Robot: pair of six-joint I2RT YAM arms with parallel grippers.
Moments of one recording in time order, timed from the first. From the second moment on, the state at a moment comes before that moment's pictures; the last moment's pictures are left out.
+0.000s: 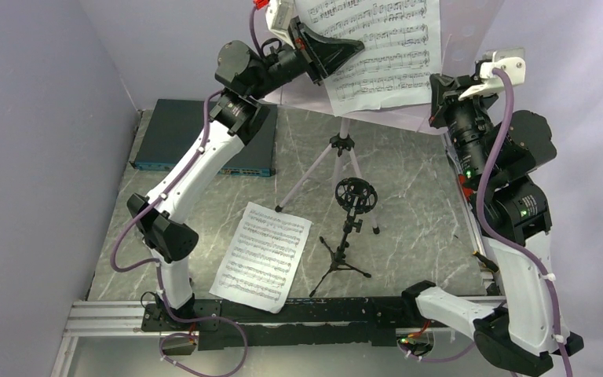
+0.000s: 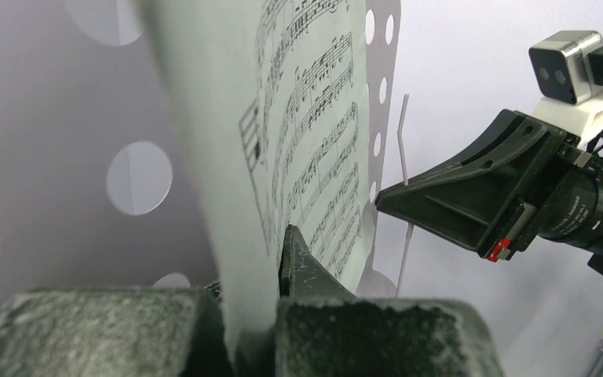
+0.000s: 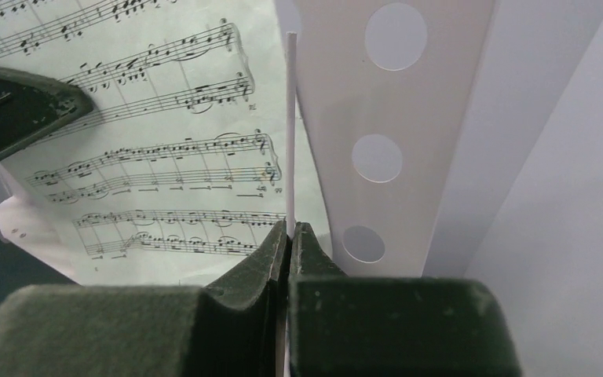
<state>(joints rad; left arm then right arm) -0.66 1.87 2.19 0.33 0.57 -0.50 0.43 1.05 1.75 -0.45 0.26 -0.11</state>
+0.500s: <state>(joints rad) -0.72 1.90 2.25 0.31 0.60 -0.42 0.43 1.03 1.70 -0.41 0.17 -0.17</state>
